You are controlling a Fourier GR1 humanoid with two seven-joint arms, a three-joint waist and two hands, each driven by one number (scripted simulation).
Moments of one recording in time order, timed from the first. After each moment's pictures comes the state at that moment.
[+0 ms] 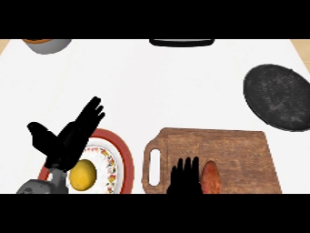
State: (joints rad) left arm -0.06 0.21 -0.22 -1.56 0.34 0.05 0.19; right arm -0.16 -0.12 0.99 -1.74 1.18 1.00 0.97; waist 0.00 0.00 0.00
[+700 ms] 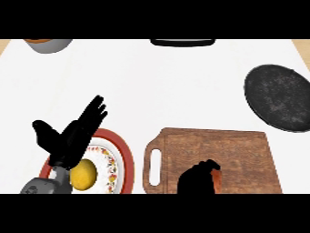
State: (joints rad) left arm -0.07 0.17 -0.19 -1.54 0.29 0.02 0.20; right arm -0.18 -0.18 0.94 -1.72 1.29 1.02 0.88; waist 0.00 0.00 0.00
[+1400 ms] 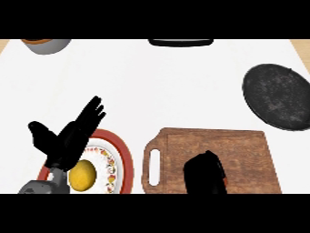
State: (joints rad) left arm -0.06 0.16 -0.17 -1.56 0.28 0.00 0.22; right arm -0.23 -0.30 0.91 -1.69 1.32 0.71 0.71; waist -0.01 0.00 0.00
